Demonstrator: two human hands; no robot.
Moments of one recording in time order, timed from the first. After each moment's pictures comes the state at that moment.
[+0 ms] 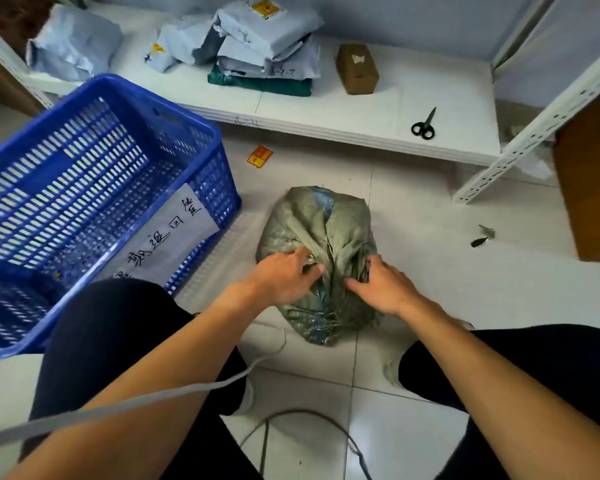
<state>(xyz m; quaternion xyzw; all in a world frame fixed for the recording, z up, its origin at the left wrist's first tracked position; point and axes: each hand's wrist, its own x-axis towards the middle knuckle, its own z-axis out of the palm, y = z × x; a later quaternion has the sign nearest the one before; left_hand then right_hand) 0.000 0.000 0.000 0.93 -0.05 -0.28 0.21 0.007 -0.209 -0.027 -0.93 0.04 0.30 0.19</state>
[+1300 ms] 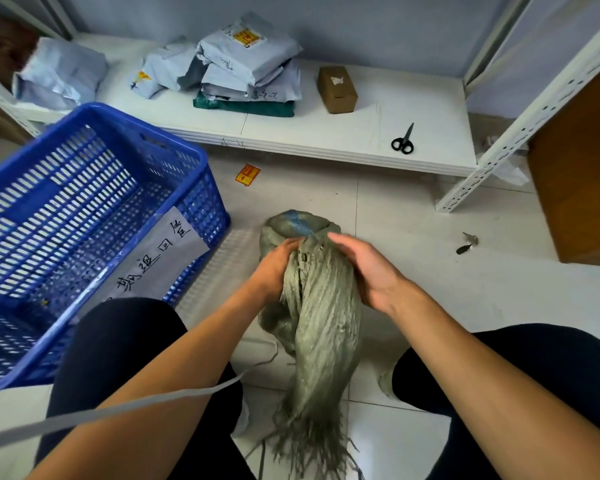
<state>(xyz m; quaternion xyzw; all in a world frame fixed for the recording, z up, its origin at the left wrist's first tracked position) 0.033 -0.002 -0.007 0.87 -0.06 -0.20 0.44 0.025 -0.180 0.051 -0.58 0.20 0.33 0.71</state>
